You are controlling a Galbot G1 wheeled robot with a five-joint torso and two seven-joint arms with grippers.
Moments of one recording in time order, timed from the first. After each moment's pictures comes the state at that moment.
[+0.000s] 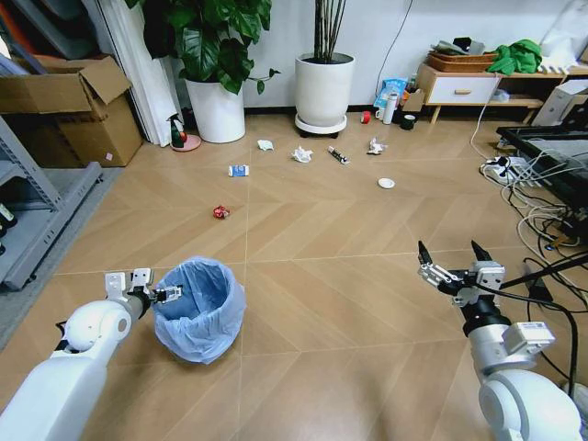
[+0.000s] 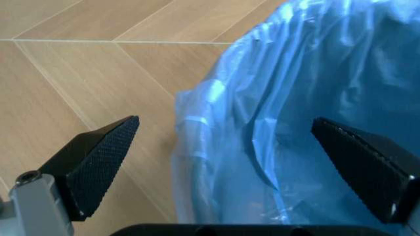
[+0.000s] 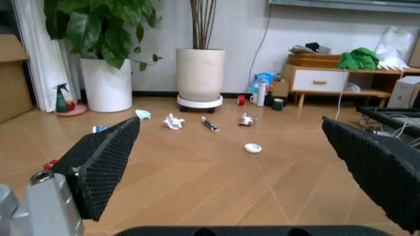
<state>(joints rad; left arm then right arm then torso) 1.03 -0.94 -0.46 -1.59 -0.73 0.71 -0.12 -1.55 1.38 0.77 2.27 0.24 -0.13 -0.05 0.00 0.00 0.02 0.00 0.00</state>
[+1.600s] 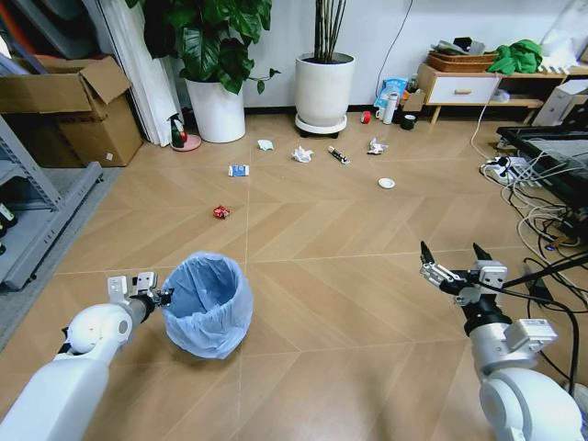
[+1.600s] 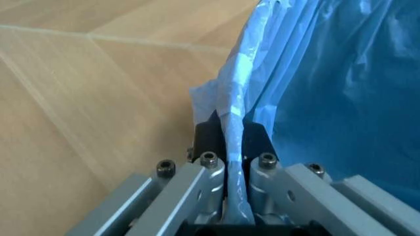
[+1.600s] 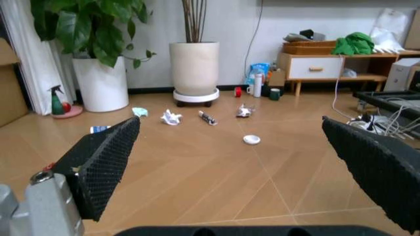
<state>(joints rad) 1.09 -0.96 -0.50 -1.68 -0.86 0.67 -0.18 -1.54 1.38 0.78 2.28 0.30 -0.19 -0.01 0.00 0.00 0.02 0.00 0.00</state>
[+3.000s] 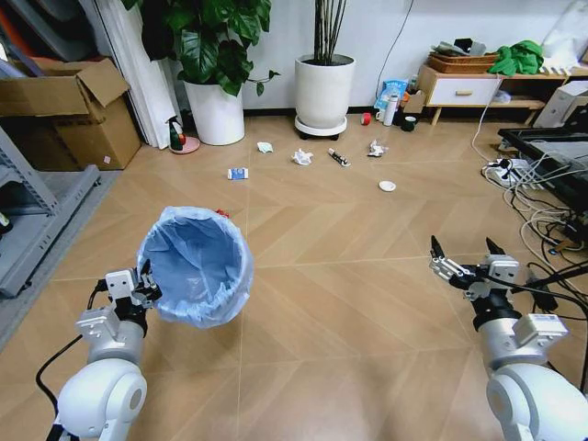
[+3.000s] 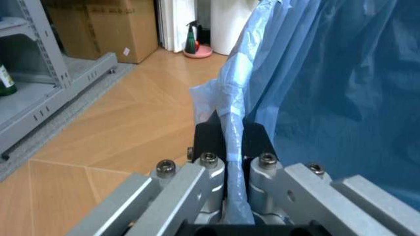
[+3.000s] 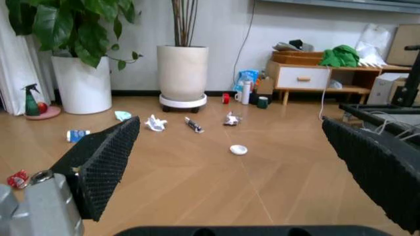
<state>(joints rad) 1.45 -1.21 -0.62 -2.20 -0.44 0.35 -0.34 -1.53 1.37 0.79 2.28 0.25 -0.19 0.01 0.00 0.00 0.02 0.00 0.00</state>
